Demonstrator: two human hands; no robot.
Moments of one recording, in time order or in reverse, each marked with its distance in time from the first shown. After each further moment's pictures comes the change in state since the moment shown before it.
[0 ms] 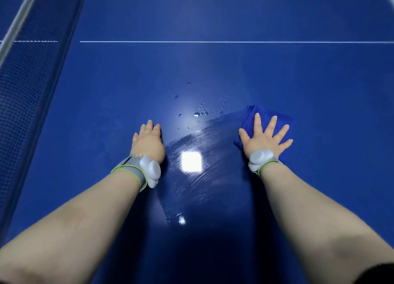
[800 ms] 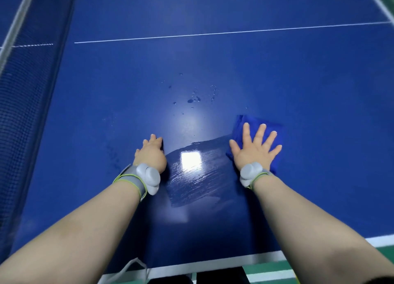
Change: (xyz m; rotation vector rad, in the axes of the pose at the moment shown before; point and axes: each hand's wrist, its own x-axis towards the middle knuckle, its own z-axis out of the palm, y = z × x) left_hand -0.066 -0.006 0.021 -0.077 -0.166 -0.019; right_hand -0.087 0.030 0.032 -0.011 0.028 -0.055
